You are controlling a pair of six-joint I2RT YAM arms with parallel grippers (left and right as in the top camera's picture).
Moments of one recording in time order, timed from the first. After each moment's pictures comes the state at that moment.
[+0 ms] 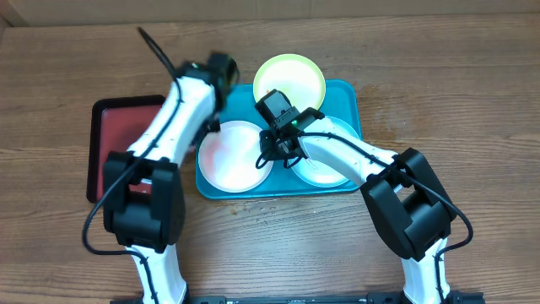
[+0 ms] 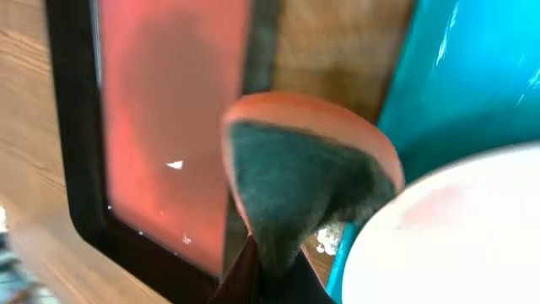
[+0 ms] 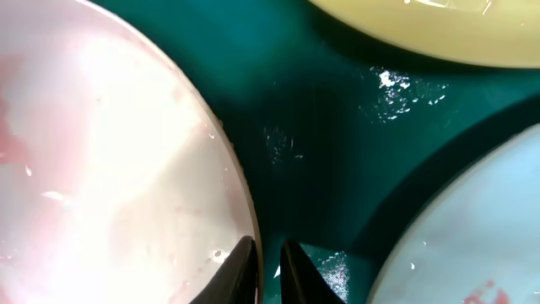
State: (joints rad) left arm -0.22 2.03 1.68 -1.25 -0.51 -0.50; right arm 0.66 2.10 1.49 -0.63 -0.05 0.54
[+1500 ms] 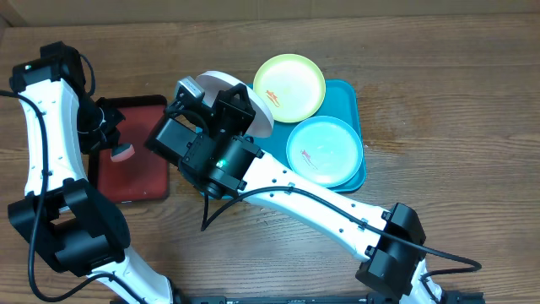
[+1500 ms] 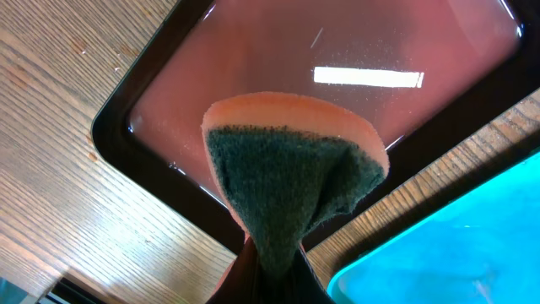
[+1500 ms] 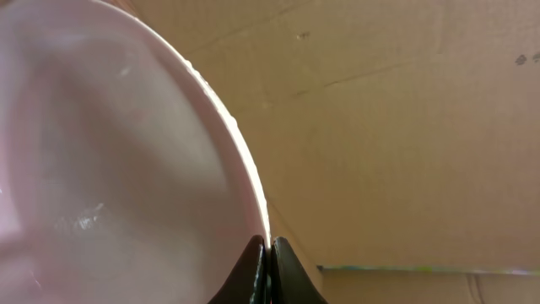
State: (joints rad) left arm 0.34 1.93 1.79 -1.42 -0.04 -0.52; right arm 1.07 2.09 2.08 -0.96 1.18 -0.25
